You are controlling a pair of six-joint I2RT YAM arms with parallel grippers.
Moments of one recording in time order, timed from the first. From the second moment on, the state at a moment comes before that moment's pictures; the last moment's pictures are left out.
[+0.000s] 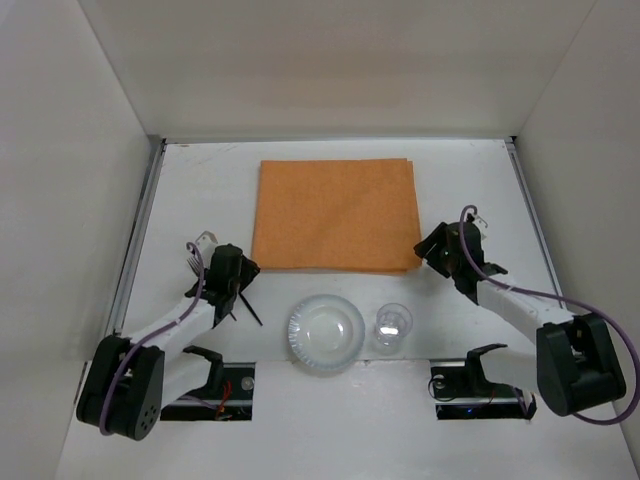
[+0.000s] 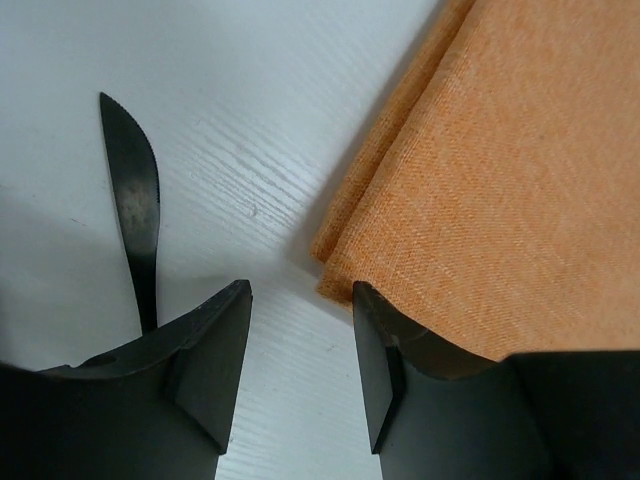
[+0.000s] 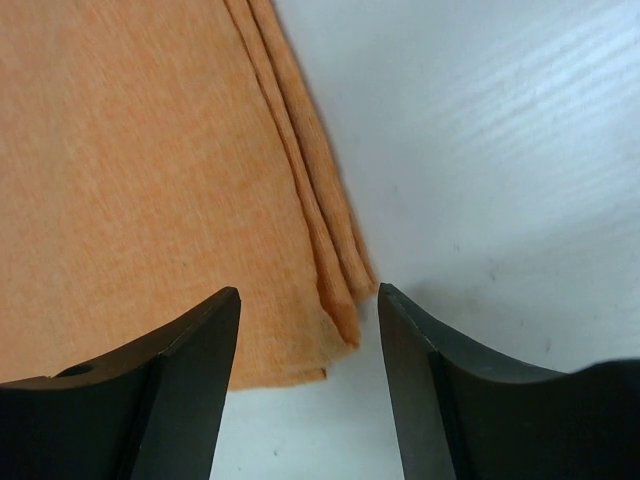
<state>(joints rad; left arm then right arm) -0.31 1.06 0.31 0.04 -0.30 -0.96 0.24 1.19 0.51 0.01 0.13 0.83</state>
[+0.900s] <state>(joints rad) -0.32 1.04 0.27 0.13 -0.23 -0.97 0.34 1.13 0.39 0.07 0.12 0.98</state>
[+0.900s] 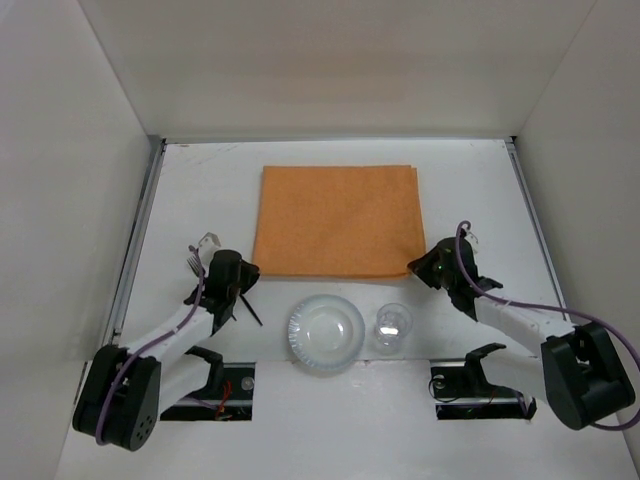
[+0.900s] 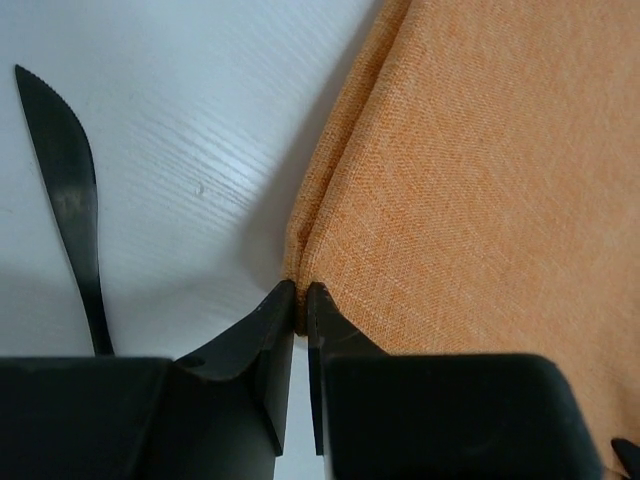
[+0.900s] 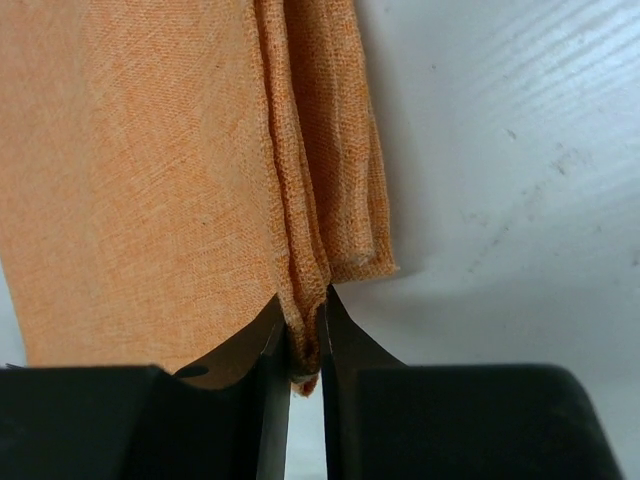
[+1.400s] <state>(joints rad) -0.37 0.83 0.22 -0.06 -0.26 -1.00 0.34 1.02 0.35 -0.04 0.14 0.93</state>
